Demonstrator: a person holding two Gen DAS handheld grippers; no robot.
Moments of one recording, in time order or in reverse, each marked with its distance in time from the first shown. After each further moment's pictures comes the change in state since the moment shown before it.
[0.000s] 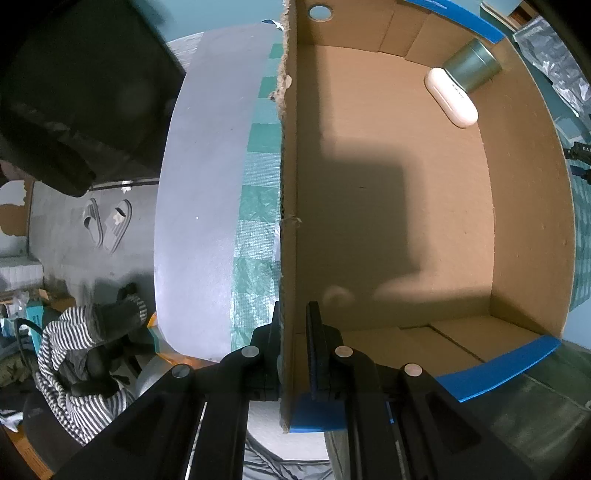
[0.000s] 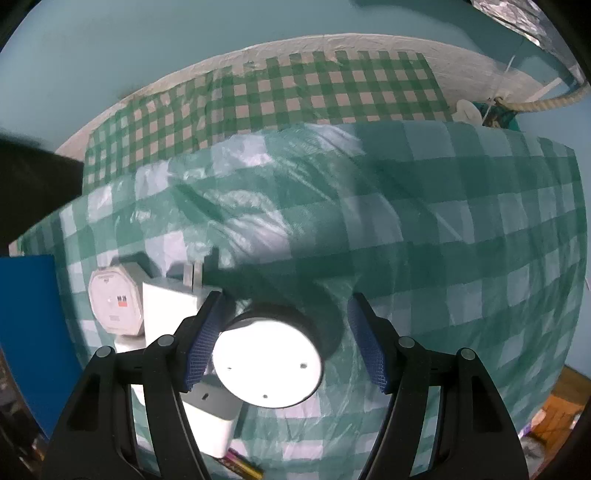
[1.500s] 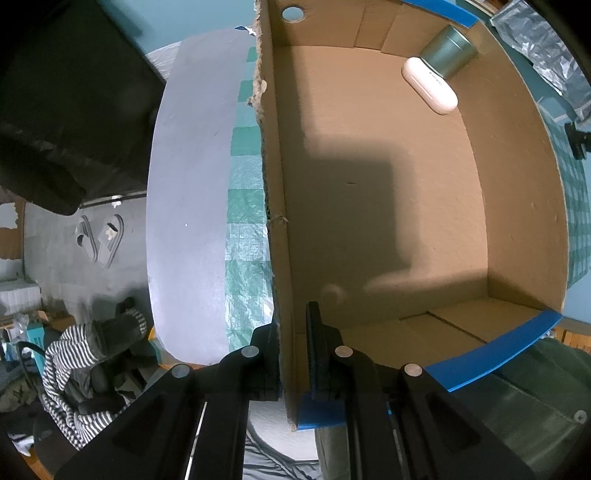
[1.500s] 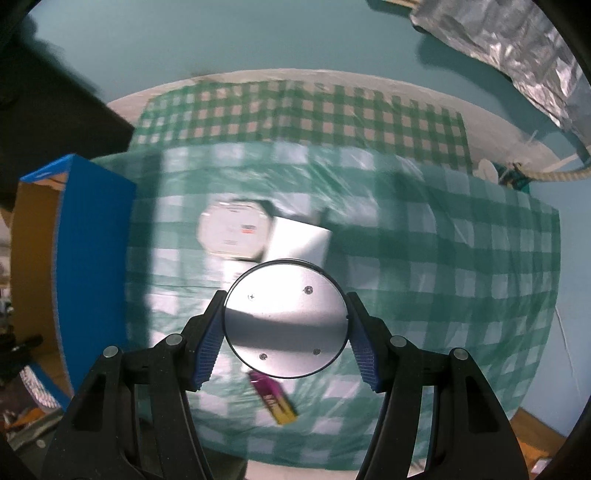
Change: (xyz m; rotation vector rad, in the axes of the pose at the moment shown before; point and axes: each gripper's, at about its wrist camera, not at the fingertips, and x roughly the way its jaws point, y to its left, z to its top) left arm -0.003 -0.003 -0.001 0.082 -0.006 -0.026; right arm -0.071 0.082 -0.048 -0.240 -0.074 0.001
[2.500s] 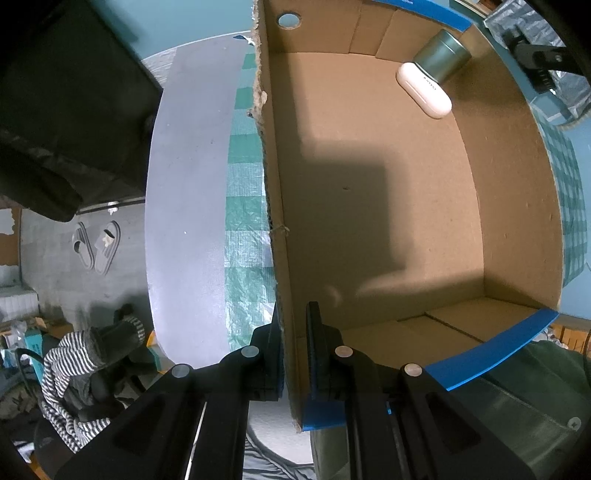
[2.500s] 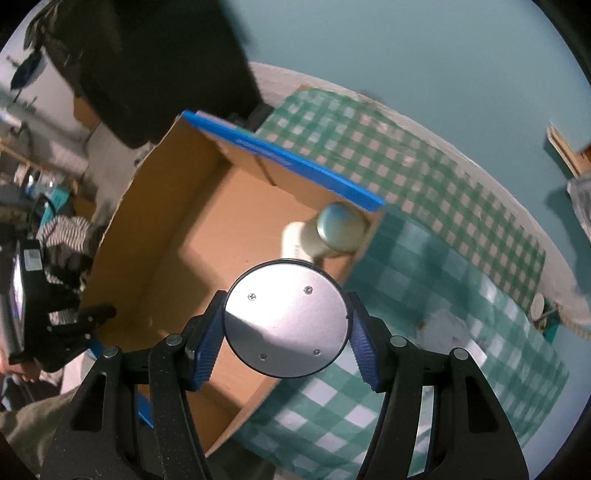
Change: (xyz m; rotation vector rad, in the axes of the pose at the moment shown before) left arm -0.003 0.003 0.000 0.012 -0.020 -0.019; right arm -0.009 0.231 0.025 -0.482 -0.008 0.132
